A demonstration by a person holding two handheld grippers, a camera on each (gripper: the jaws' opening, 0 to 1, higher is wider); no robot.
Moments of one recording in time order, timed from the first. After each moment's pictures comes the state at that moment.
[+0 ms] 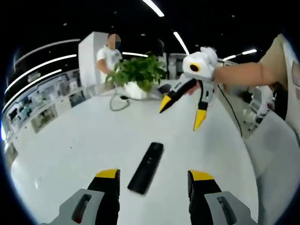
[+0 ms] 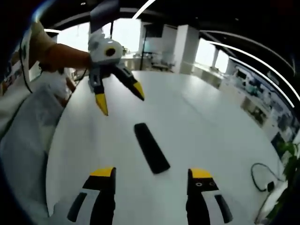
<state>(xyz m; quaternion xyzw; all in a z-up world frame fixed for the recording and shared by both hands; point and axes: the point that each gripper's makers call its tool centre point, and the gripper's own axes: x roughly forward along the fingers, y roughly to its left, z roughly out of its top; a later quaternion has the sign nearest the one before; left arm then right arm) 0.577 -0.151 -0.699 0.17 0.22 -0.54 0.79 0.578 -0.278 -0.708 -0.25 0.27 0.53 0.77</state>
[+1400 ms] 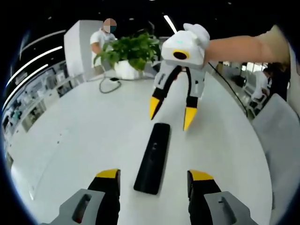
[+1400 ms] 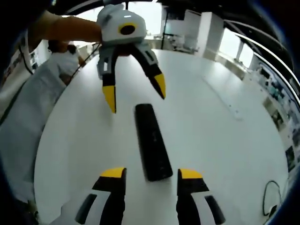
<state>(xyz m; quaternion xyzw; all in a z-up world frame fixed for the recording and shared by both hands) 0.602 -0.167 -0.745 0.23 0.28 -0.57 0.74 0.607 -0.253 -0.766 -0.31 0.33 0.58 0.67</state>
